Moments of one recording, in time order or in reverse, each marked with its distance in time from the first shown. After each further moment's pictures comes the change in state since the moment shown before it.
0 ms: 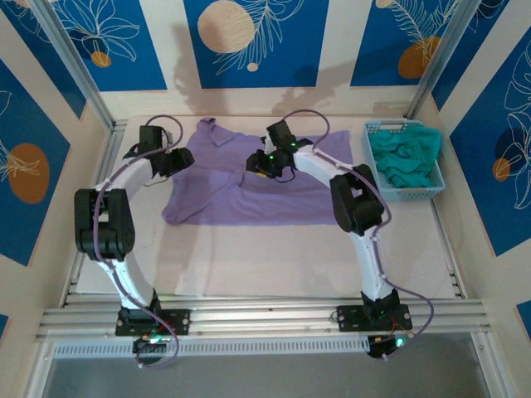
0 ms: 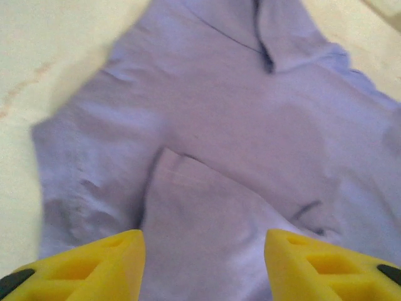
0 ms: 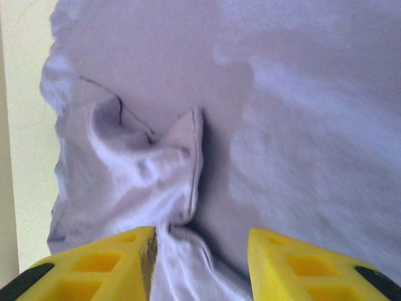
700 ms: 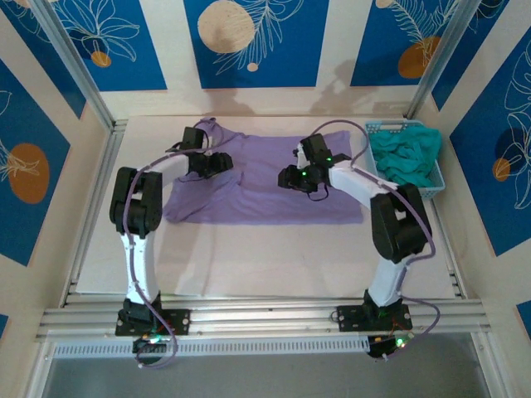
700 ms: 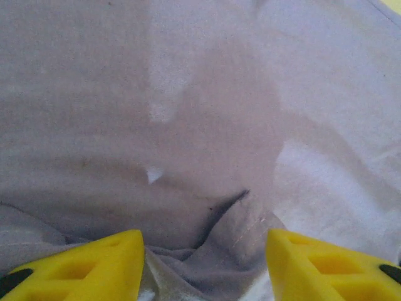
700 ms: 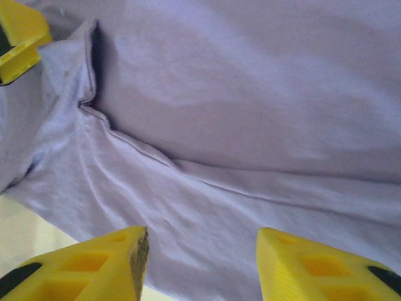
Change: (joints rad) left arm -0.177 0.328 0.230 0.026 0.125 -0.023; right arm -0.097 -0.431 -0.477 -0.022 0.137 -0.150
